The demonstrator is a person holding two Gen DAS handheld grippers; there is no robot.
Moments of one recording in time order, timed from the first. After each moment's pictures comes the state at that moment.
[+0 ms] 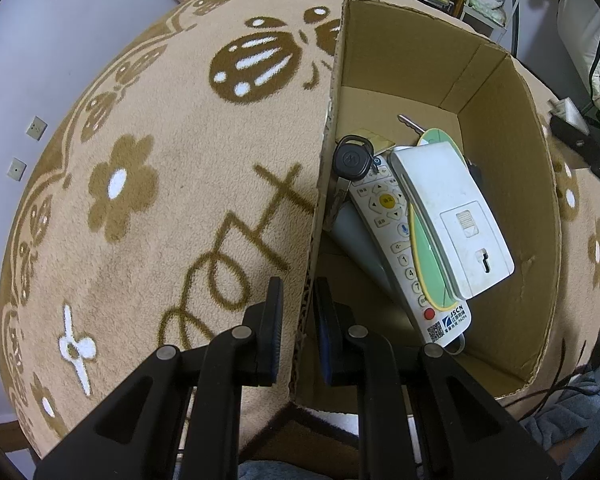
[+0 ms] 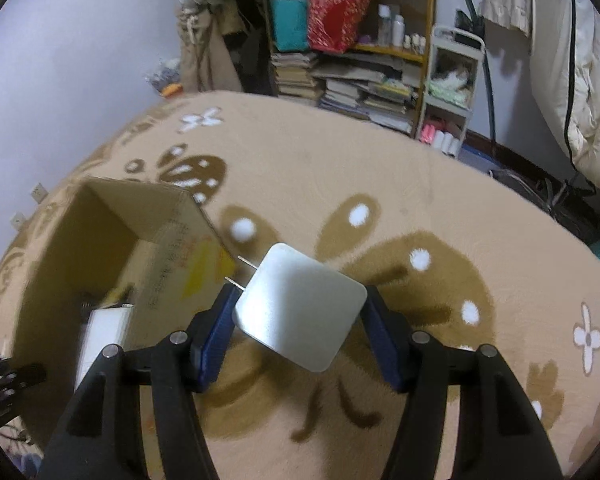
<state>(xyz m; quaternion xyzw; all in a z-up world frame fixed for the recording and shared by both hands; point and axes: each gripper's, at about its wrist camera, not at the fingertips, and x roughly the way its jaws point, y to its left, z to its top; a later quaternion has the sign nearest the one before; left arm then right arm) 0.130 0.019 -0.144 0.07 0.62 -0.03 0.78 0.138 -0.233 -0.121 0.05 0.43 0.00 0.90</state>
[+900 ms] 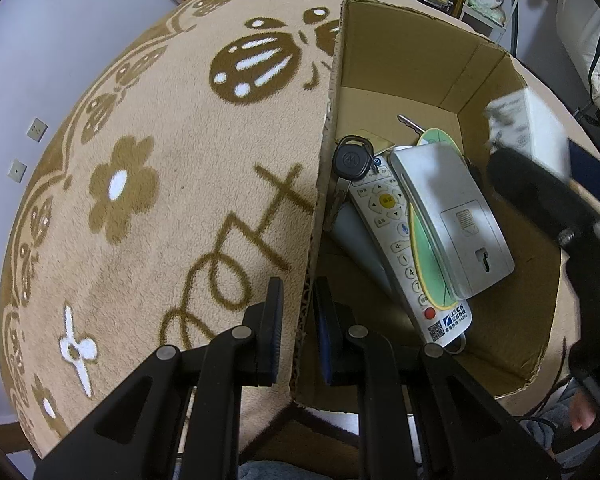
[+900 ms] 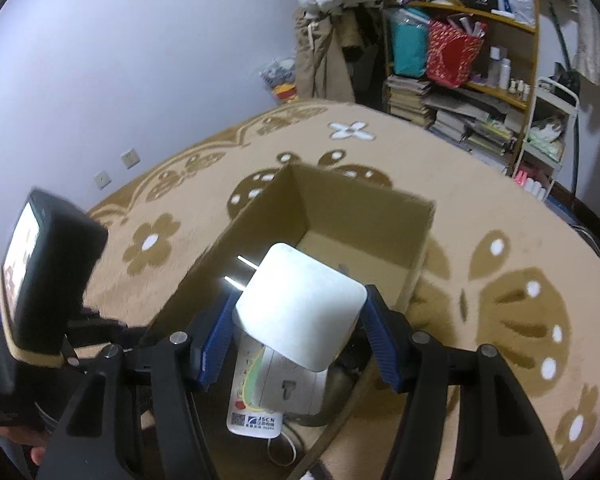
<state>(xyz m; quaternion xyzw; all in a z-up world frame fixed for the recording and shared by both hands) 0.130 0.020 -0.144 0.08 0.61 -0.03 0.78 0.108 -0.119 -0.107 0.01 0.42 0.16 0.90</state>
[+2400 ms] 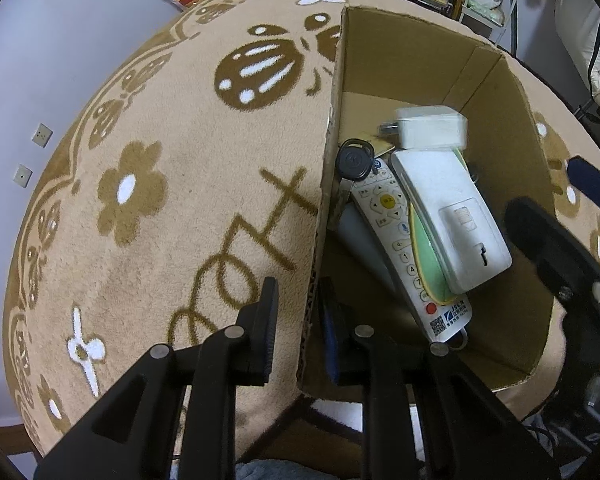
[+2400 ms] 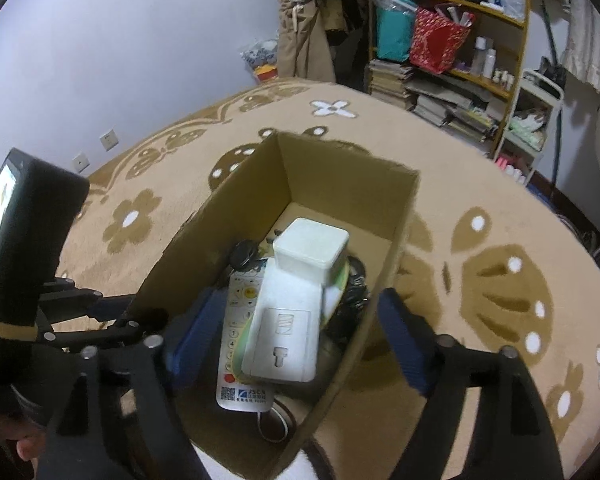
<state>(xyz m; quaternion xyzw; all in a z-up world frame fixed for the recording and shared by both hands) 0.125 0.021 -0.136 0.08 0.60 -0.03 0.79 0.090 -0.122 -0.100 -0.01 0.43 0.11 0.90</state>
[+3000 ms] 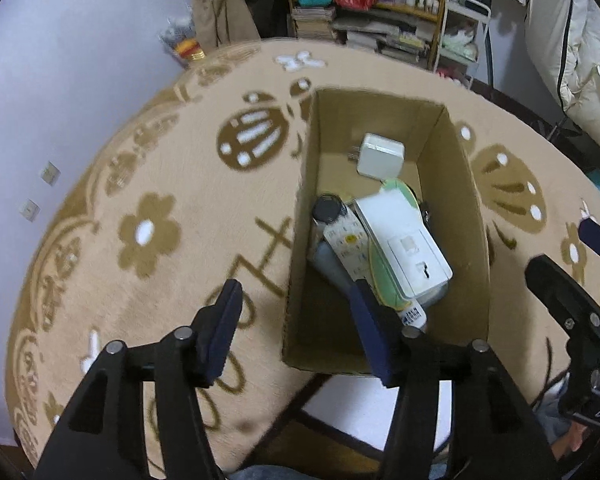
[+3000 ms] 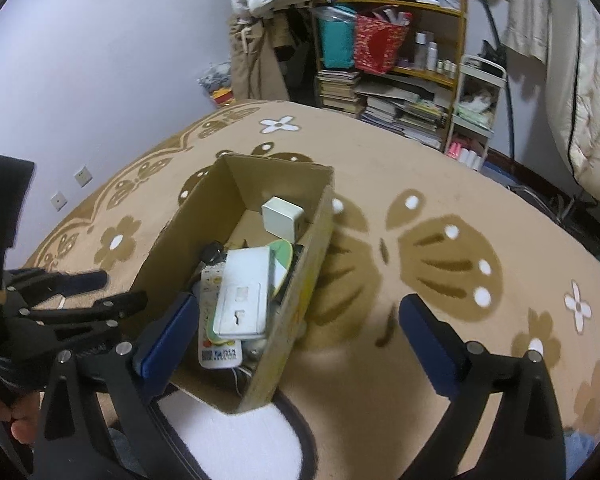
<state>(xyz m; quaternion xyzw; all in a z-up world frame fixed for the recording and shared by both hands) 0.091 0.007 -0.079 0.10 0.52 -0.04 0.85 0.043 -0.169 -0.073 0.05 0.42 0.04 0.90</state>
